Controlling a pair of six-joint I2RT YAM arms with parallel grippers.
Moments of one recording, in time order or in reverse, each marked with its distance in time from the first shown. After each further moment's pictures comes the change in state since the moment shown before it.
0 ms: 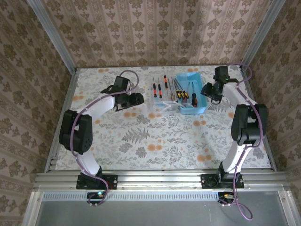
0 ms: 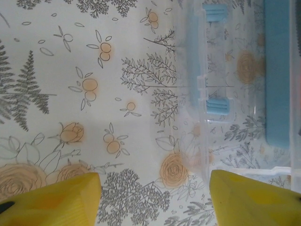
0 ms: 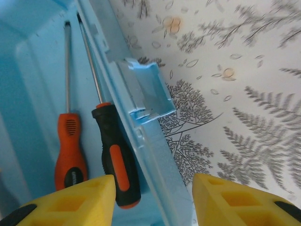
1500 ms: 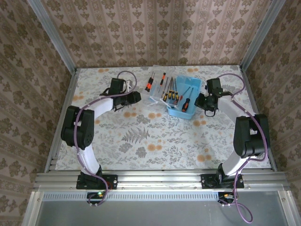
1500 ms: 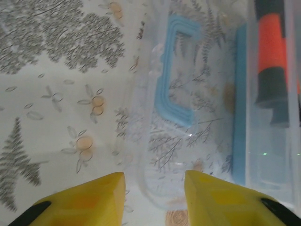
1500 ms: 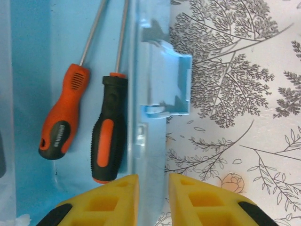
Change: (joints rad) left arm 0.068 0.068 -0.091 0.326 0.124 0.051; right arm 0.103 -0.212 -0.316 0.154 -0.042 0.068
